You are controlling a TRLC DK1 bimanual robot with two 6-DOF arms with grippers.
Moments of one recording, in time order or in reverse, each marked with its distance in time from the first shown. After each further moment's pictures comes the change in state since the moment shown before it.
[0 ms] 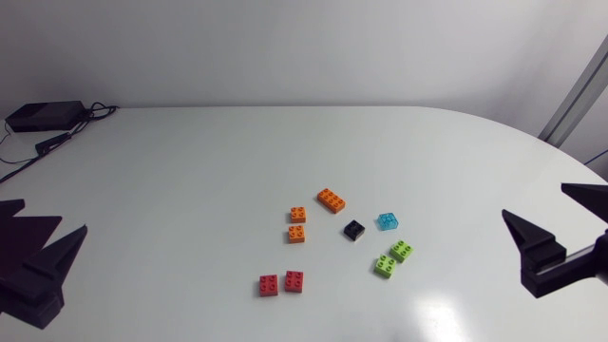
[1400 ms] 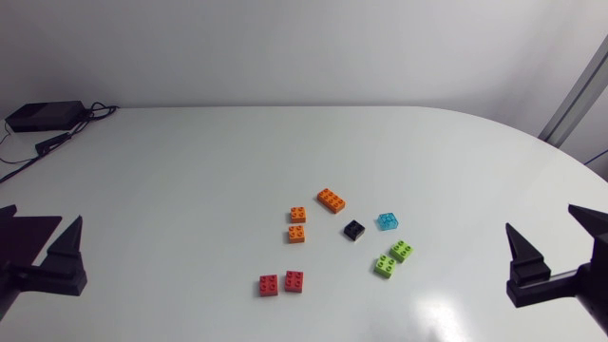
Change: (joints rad) left arm 0.223 -0.121 -0.276 0.306 -0.027 0.032; right arm 0.008 -0.220 -0.208 0.096 0.129 -0.003
